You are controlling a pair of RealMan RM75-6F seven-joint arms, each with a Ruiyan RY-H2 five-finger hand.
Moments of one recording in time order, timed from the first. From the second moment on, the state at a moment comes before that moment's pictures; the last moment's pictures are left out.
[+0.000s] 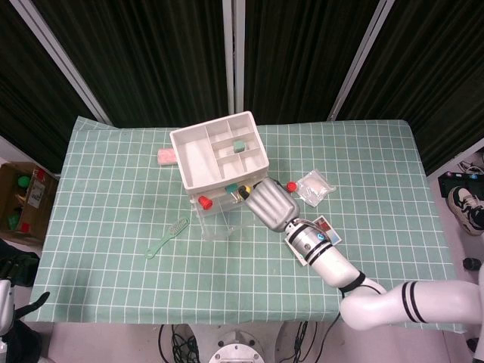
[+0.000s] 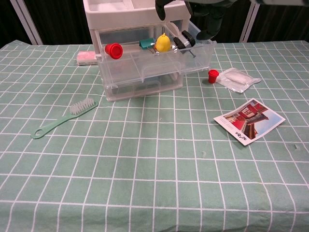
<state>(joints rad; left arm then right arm) 0.10 -1.22 -0.01 -1.51 1.51 1.66 -0.03 1.16 -1.25 0.12 -1.95 -0.77 1.06 -1.21</state>
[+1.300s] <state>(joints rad) 0.09 -1.24 -0.02 -1.46 1.51 1.64 -0.09 1.26 -1.42 0.13 -1.74 -0.48 1.11 -1.19</state>
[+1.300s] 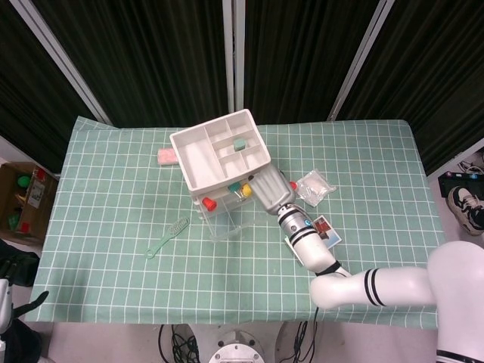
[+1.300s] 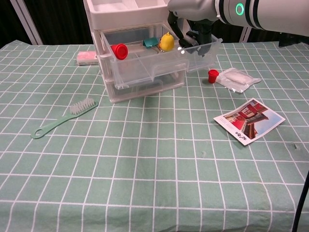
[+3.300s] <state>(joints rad) 0.08 -1.21 -0.02 -1.58 1.55 1.66 0.05 0.77 -1.51 0.02 -1.44 -1.16 1.01 -0.41</state>
